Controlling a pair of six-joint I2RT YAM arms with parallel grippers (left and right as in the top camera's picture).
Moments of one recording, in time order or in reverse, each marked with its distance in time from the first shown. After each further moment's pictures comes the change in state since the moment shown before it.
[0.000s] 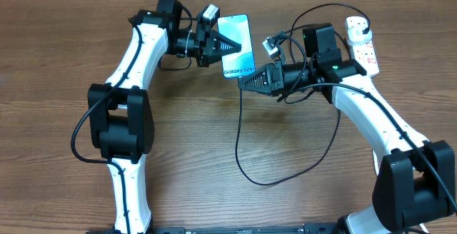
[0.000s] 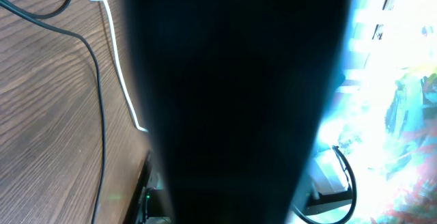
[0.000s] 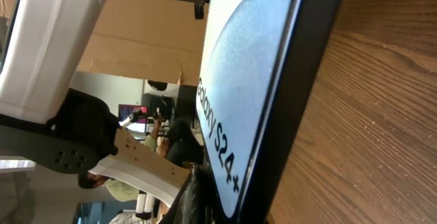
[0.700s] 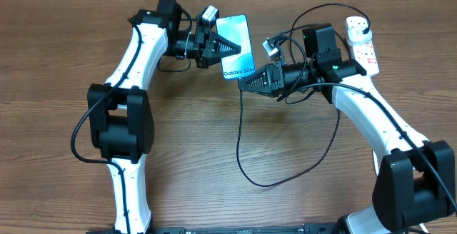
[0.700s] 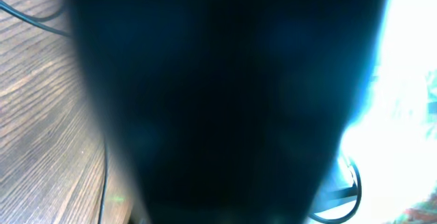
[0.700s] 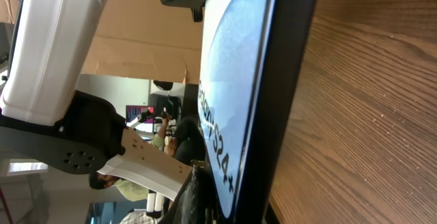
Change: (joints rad) left arm 0.000 0.000 0.004 -0.076 0.000 0.101; right arm 0.000 0.000 0.000 -0.010 -0.015 0.026
